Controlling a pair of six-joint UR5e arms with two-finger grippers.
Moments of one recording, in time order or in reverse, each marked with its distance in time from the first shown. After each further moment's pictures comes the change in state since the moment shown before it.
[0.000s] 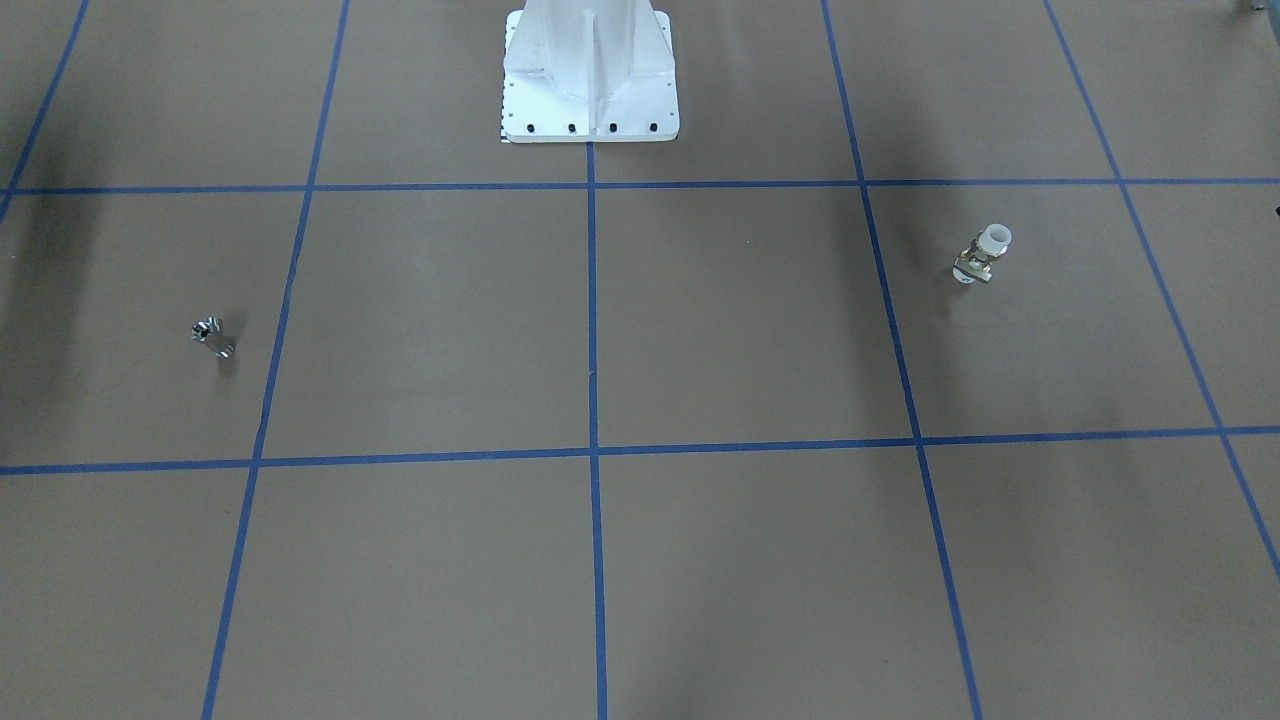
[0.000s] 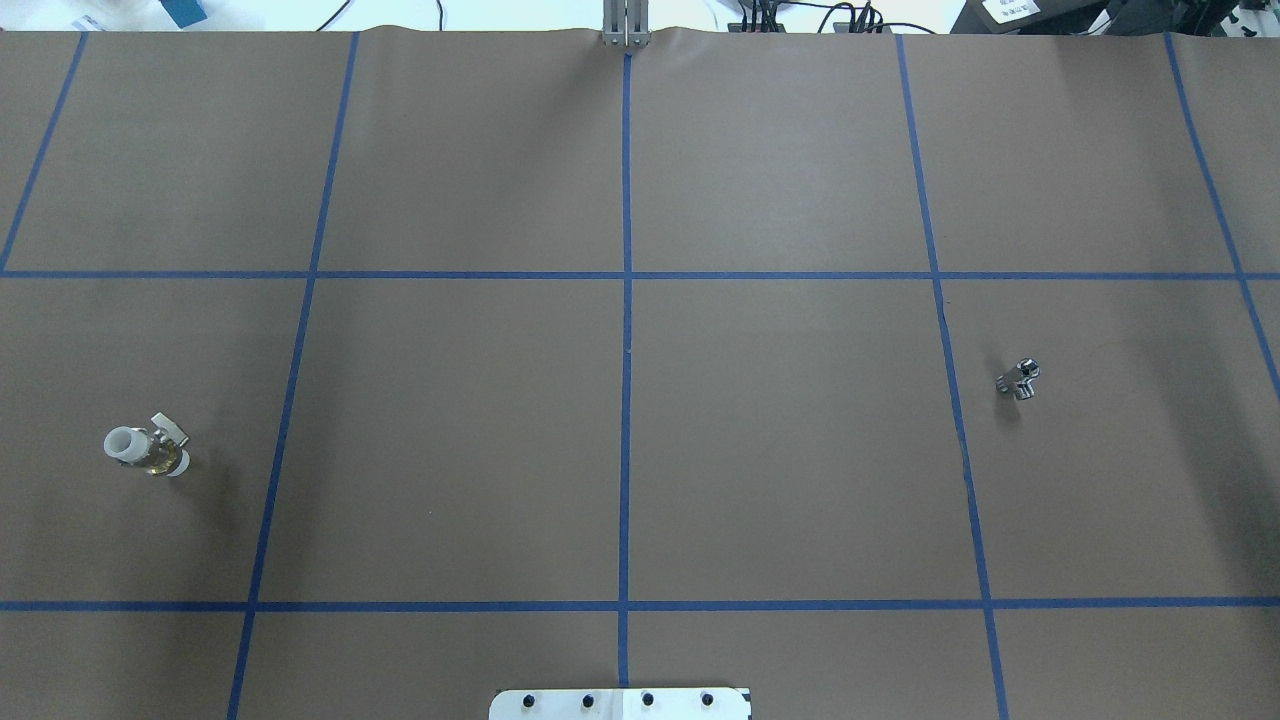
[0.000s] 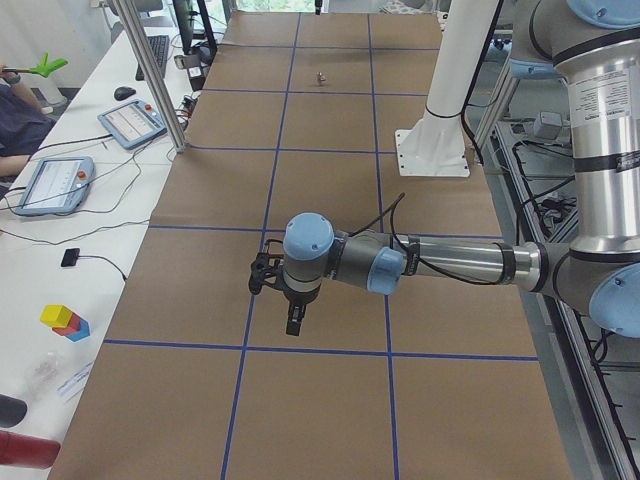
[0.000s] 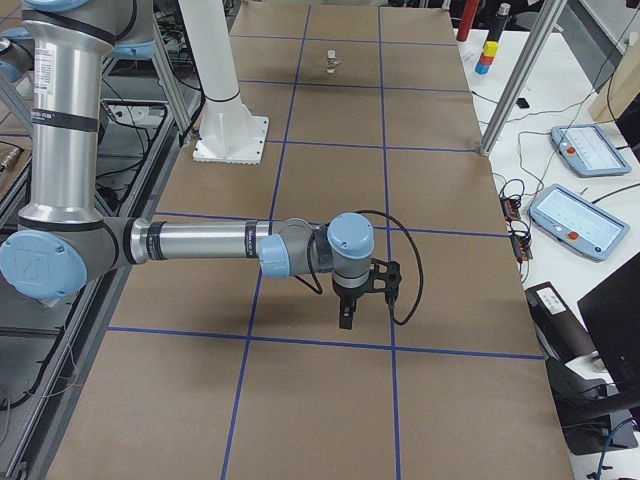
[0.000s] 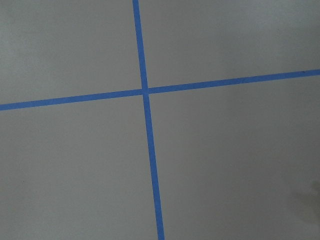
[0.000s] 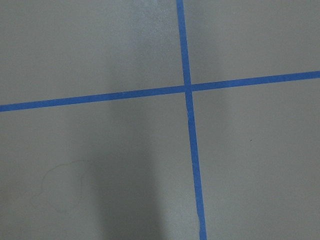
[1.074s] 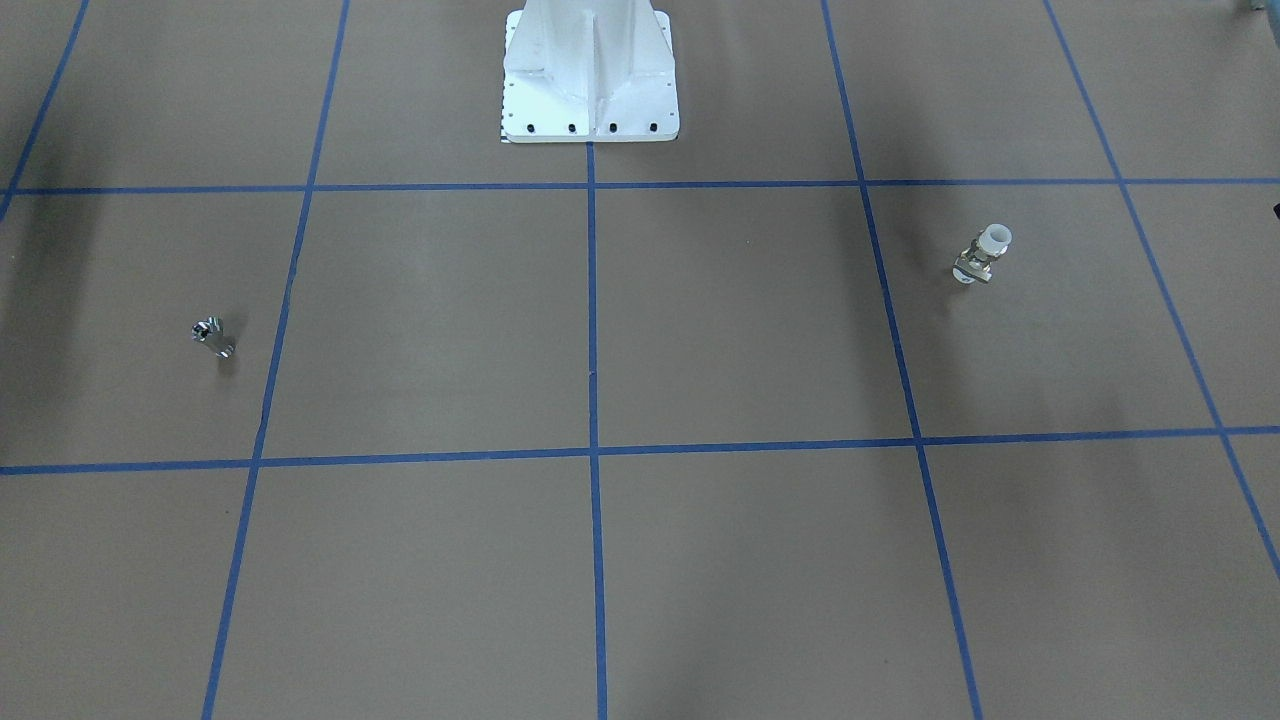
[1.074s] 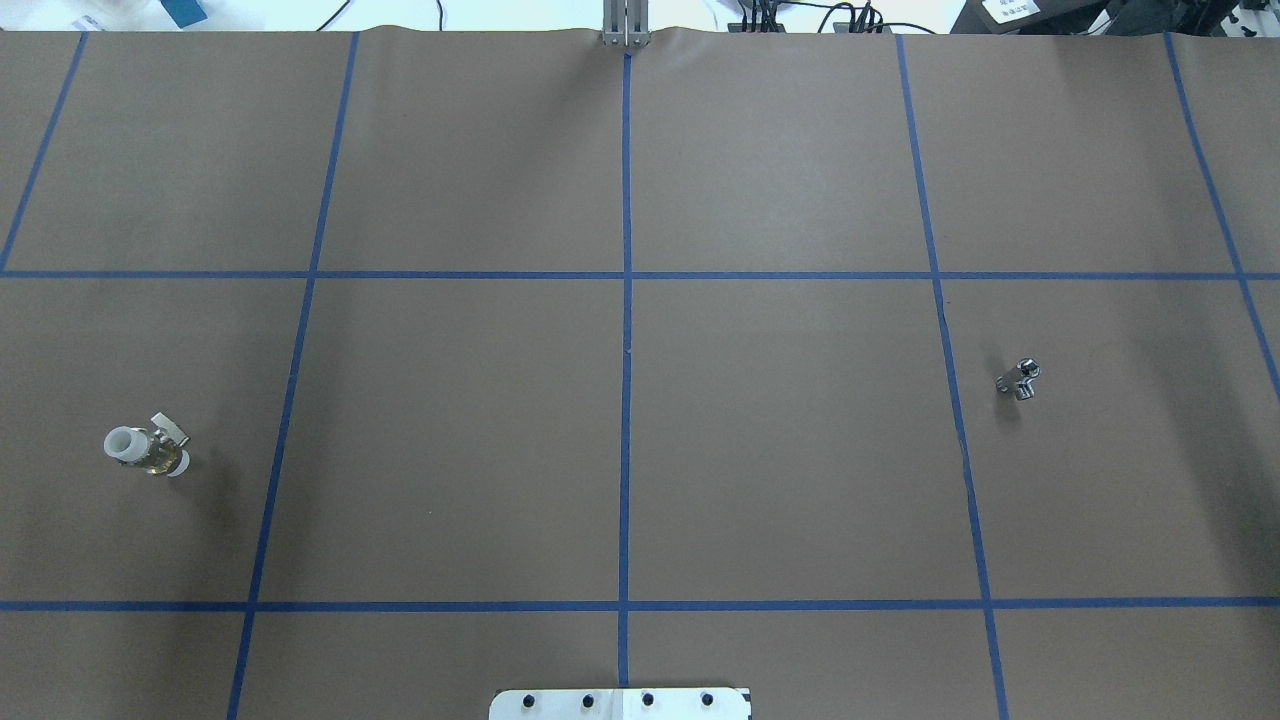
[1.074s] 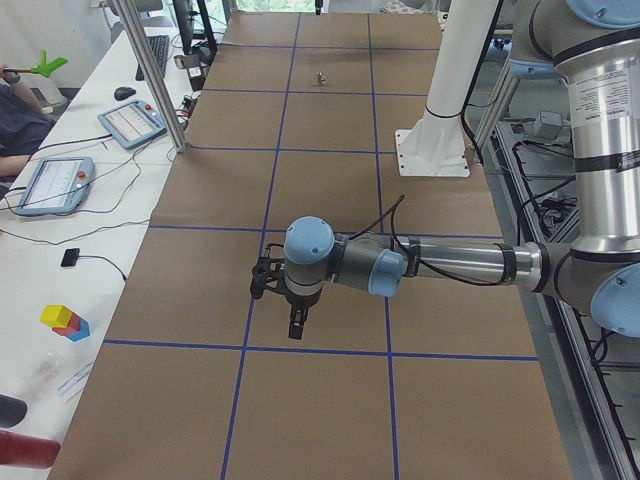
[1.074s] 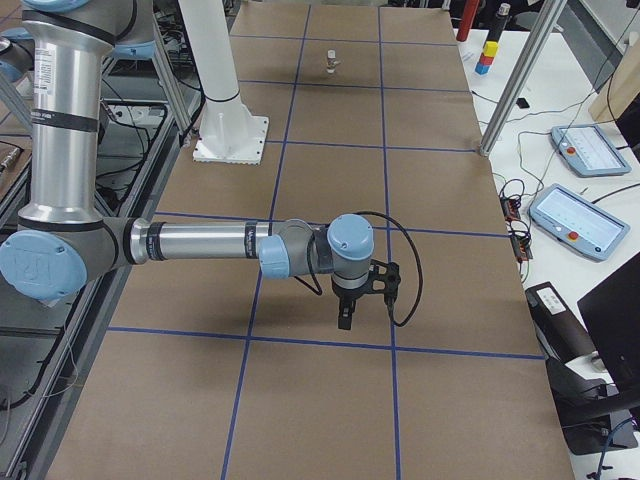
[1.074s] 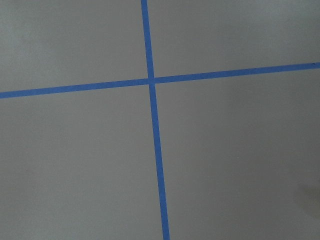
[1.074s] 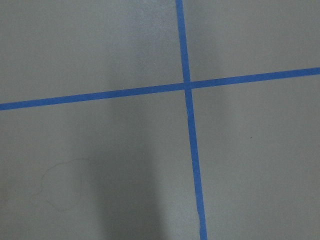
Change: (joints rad) left arm 0.000 0.002 0.017 0.008 0.003 0.007; right arm -0.001 -0.001 -0.004 -0.004 0.003 0.003
